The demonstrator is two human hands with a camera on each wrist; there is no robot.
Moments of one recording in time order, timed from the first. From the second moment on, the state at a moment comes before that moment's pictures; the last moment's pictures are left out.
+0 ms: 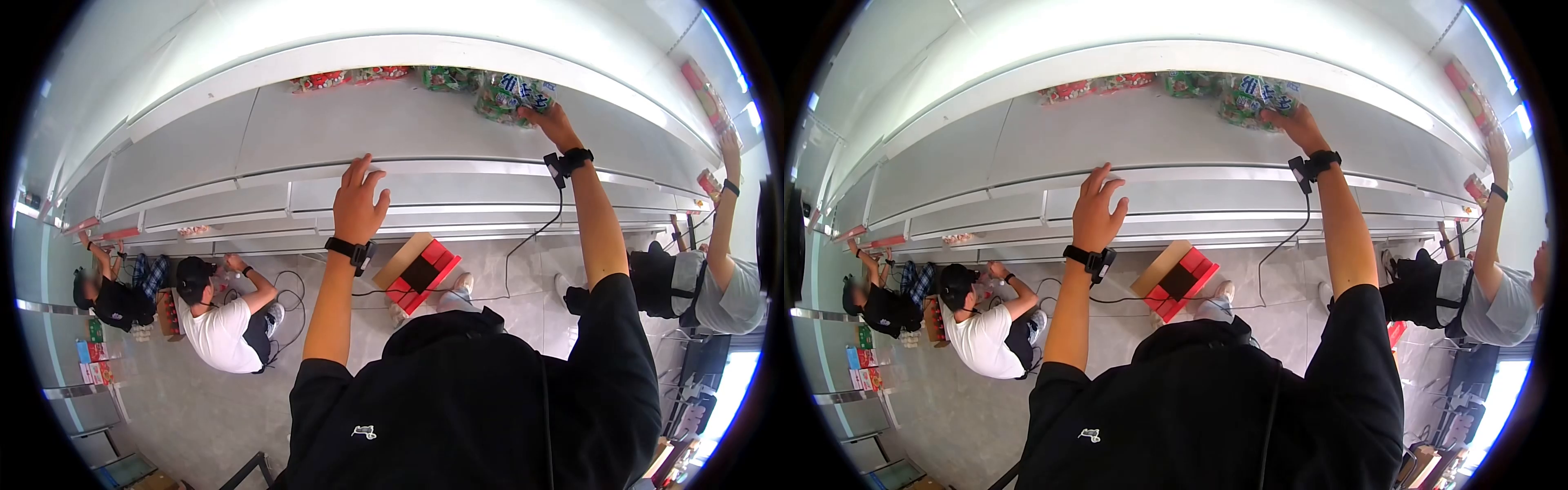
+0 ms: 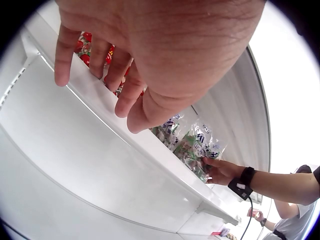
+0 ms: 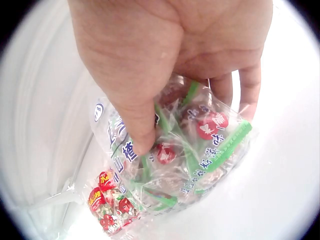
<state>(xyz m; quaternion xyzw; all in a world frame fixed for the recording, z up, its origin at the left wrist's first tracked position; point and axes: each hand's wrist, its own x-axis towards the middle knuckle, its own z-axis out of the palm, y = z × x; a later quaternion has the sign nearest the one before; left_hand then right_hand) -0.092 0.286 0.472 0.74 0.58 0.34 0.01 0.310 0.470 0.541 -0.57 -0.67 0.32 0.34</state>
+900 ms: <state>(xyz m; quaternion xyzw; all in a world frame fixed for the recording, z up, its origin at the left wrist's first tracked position) -0.092 0.287 0.472 0.74 0.58 0.35 0.02 0.305 0.467 0.543 -0.54 -0.69 0.35 0.33</state>
